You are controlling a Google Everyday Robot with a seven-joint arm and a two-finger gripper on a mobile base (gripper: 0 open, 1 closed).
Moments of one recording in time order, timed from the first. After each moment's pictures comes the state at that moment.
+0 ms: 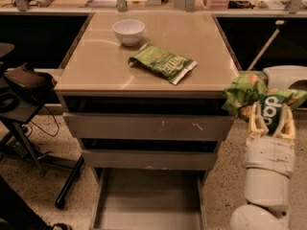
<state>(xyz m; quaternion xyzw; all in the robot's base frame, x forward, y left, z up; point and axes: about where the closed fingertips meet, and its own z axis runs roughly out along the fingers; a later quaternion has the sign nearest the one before) 0.470 -0.293 0.865 0.07 0.56 -0.19 0.80</state>
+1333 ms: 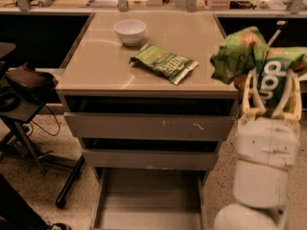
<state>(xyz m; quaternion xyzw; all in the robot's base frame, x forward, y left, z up) 0.422 -0.223 0.994 0.03 0.44 -0.21 0.87</state>
